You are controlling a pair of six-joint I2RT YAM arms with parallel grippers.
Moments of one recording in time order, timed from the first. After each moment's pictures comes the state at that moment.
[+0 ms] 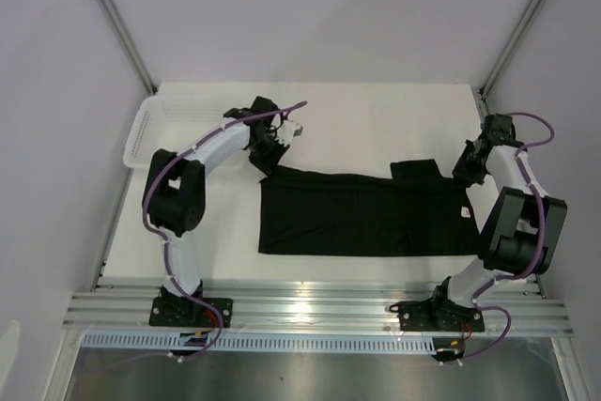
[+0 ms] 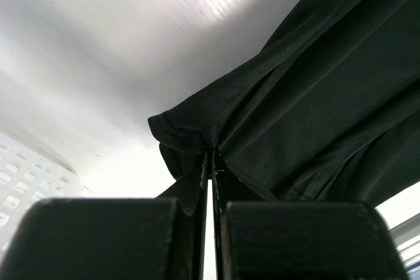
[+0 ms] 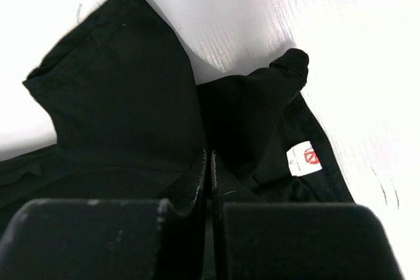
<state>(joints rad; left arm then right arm) -0.40 1.98 1.57 -0.86 0.22 0.30 -0.28 1.63 1.18 -0.63 -0.08 0.23</state>
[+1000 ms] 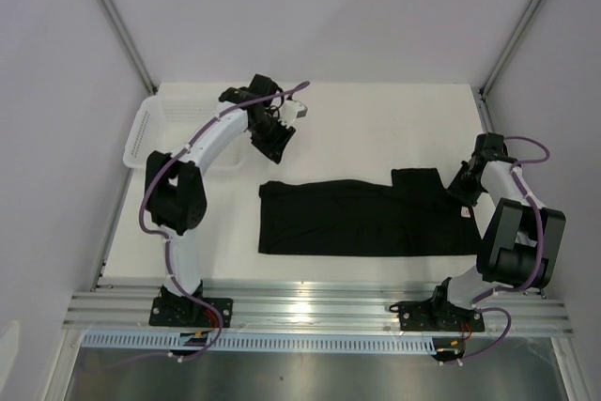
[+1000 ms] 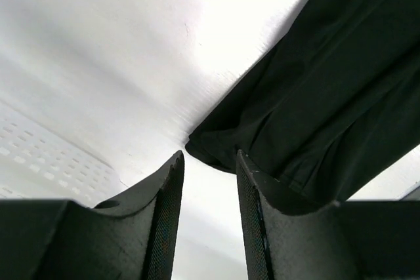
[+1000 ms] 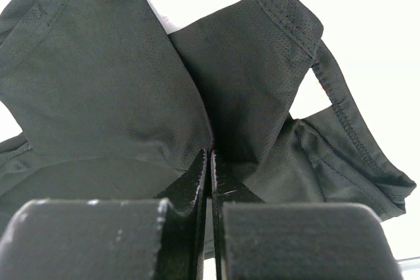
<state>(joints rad) -0.40 1.98 1.79 -1.01 0.26 0.36 -0.26 1.54 1.00 -0.66 -0.04 0.34</state>
